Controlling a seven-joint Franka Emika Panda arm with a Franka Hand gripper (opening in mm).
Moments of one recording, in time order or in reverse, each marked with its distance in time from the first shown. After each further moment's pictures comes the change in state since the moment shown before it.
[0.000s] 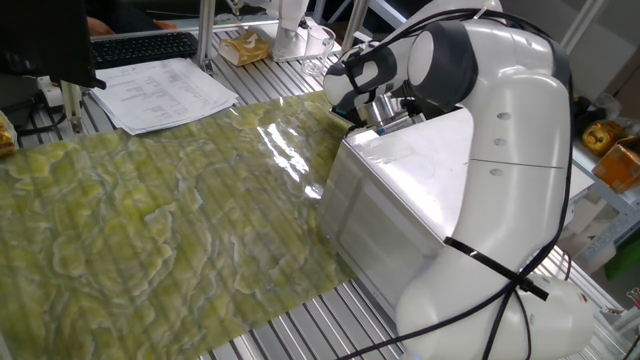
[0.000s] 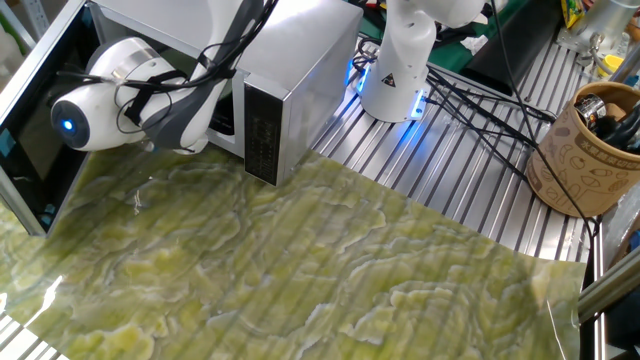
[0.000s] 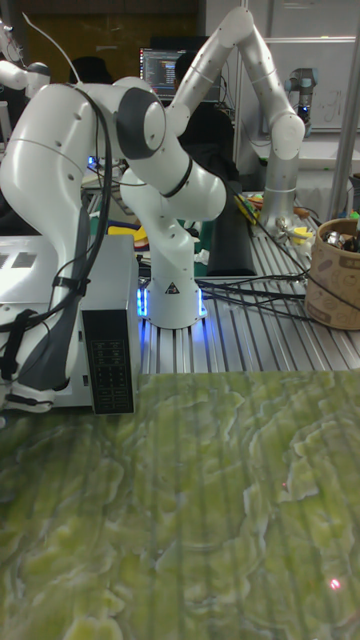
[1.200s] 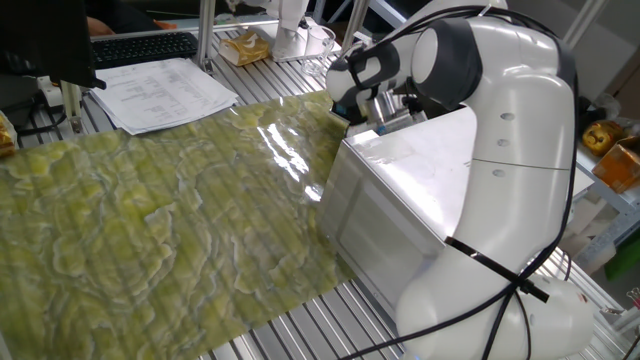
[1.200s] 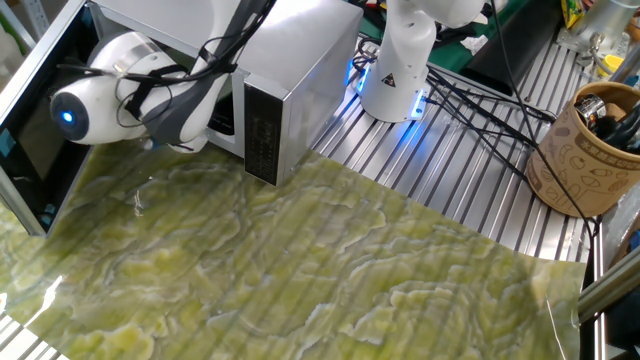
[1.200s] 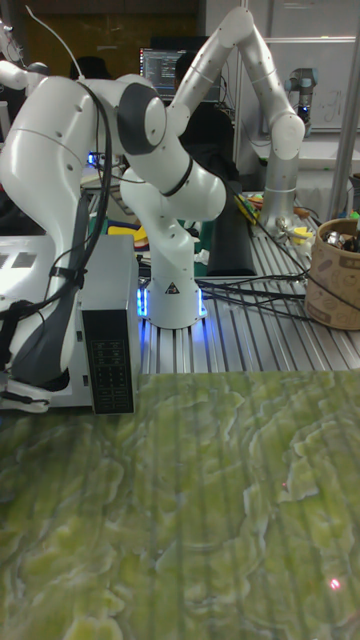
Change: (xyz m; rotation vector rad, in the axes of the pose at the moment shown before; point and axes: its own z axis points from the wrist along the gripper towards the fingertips) arm 0.000 -0.001 -0.007 -0.023 -0.043 0.011
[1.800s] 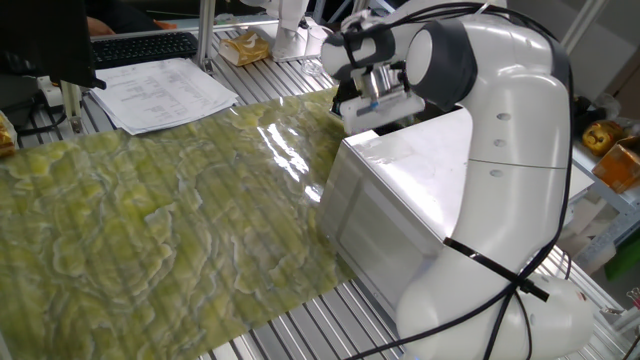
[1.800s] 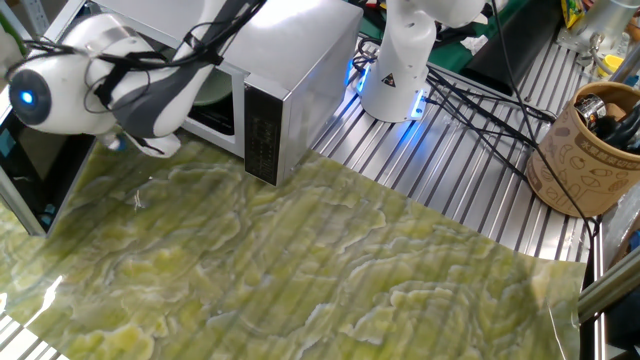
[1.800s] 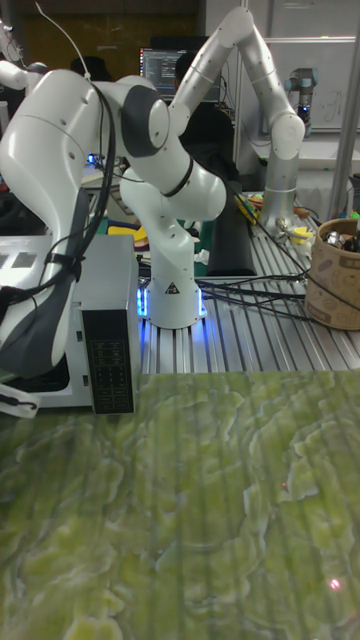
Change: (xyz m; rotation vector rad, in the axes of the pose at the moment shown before) arm -0.010 -0.008 -0.064 -0.018 -0.106 0.058
